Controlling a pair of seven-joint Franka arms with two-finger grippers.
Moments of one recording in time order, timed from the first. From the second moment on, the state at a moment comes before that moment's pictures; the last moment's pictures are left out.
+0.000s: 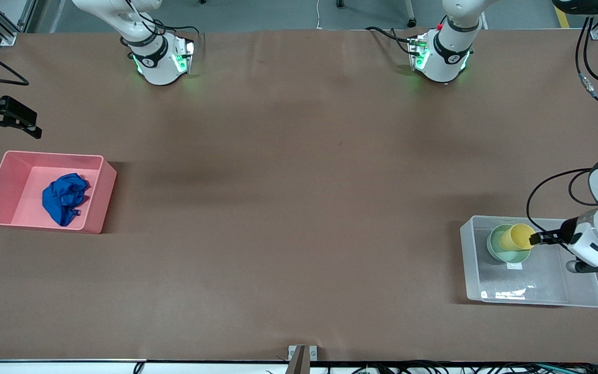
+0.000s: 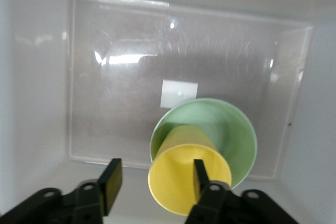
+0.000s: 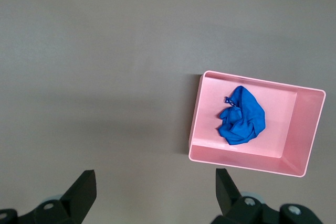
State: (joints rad) left arm 0.55 0.70 -0.47 -1.44 0.33 2.07 -0.04; right arm 0.01 -0.02 -0.05 -1.55 -0.01 1.54 -0.14
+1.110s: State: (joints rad) left arm 0.55 0.26 -0.64 -1.38 0.23 1.73 -0.04; right arm 0.03 -0.01 -0.05 -1.55 -0.01 1.54 -0.14
